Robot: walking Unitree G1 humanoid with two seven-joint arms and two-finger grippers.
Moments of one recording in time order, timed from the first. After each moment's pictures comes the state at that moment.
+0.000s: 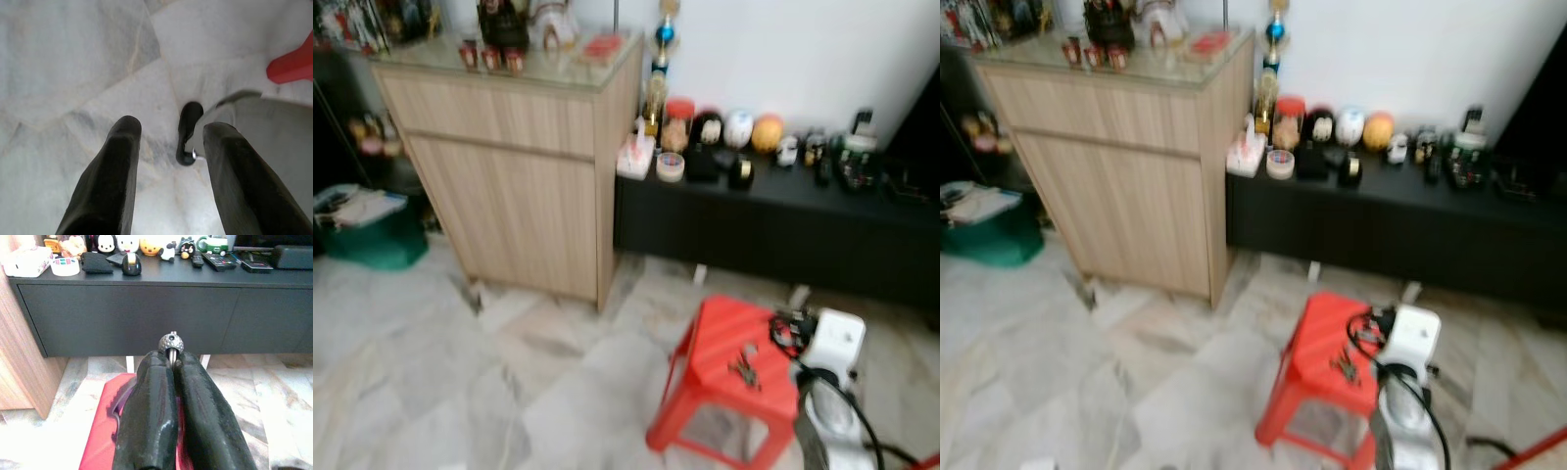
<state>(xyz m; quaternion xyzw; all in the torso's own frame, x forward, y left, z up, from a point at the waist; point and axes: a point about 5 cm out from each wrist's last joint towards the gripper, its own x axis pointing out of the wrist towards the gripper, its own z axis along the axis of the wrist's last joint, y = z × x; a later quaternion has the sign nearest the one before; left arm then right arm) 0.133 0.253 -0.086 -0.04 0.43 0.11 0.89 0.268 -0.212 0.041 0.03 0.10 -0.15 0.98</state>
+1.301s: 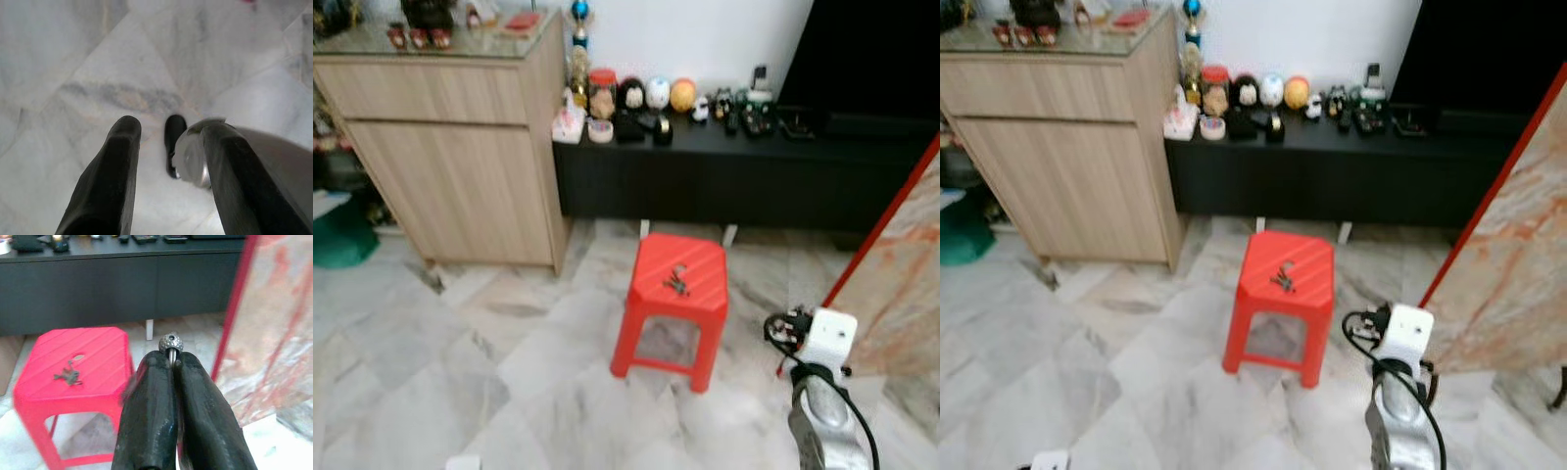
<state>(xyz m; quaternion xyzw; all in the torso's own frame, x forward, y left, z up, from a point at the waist) 0.138 0.249 -0.086 0.00 0.44 0.08 0.89 0.271 -0.210 0.037 0.03 0.10 -0.14 0.98</state>
